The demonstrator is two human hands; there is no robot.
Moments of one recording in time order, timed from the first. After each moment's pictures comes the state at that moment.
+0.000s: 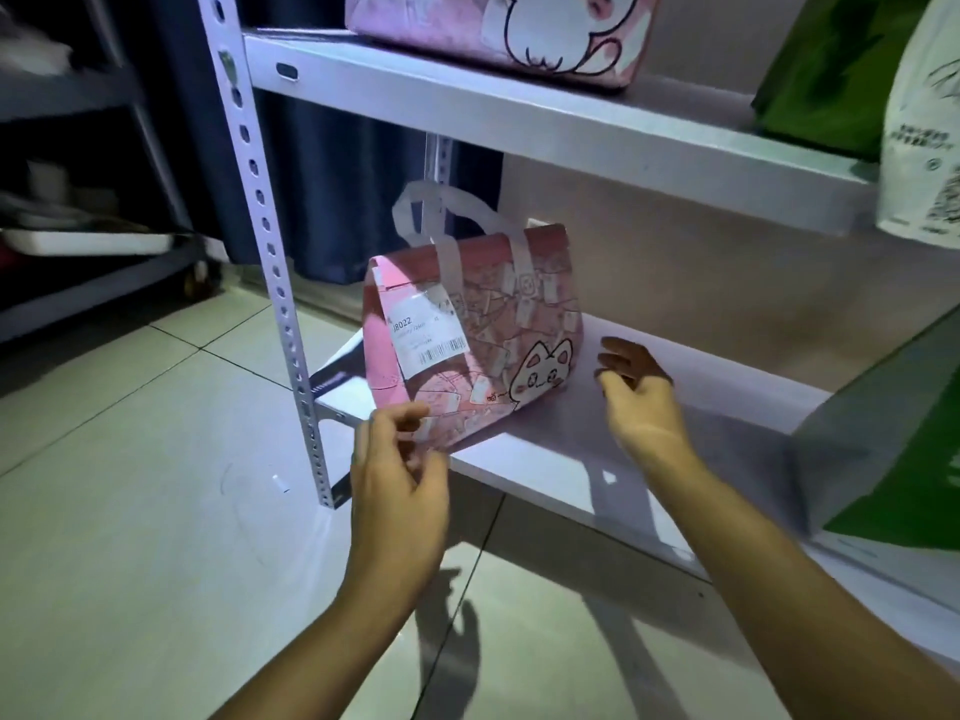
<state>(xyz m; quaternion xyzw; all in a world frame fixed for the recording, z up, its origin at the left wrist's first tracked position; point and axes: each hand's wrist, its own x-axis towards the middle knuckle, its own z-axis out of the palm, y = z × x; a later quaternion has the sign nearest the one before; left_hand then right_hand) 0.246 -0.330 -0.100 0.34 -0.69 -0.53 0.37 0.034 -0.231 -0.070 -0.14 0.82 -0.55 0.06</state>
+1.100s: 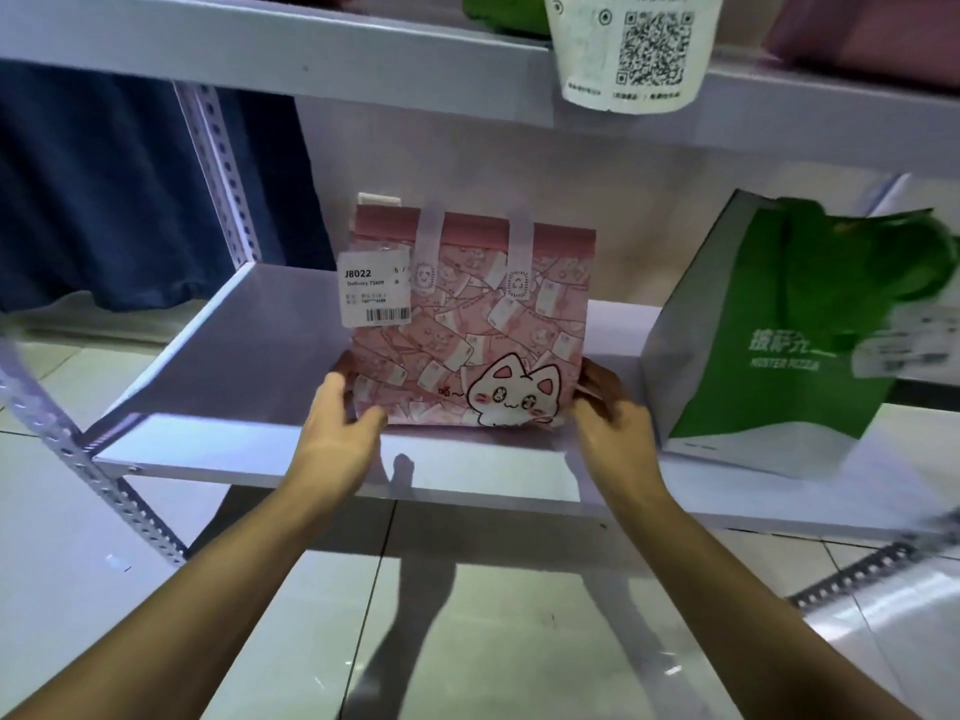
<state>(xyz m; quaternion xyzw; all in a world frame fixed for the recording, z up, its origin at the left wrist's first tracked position) 0.109 -0.332 -0.142 0.26 -0.77 -0.56 0.18 0.019 -0.093 -0.119 -0.10 0.77 -0.63 0.01</state>
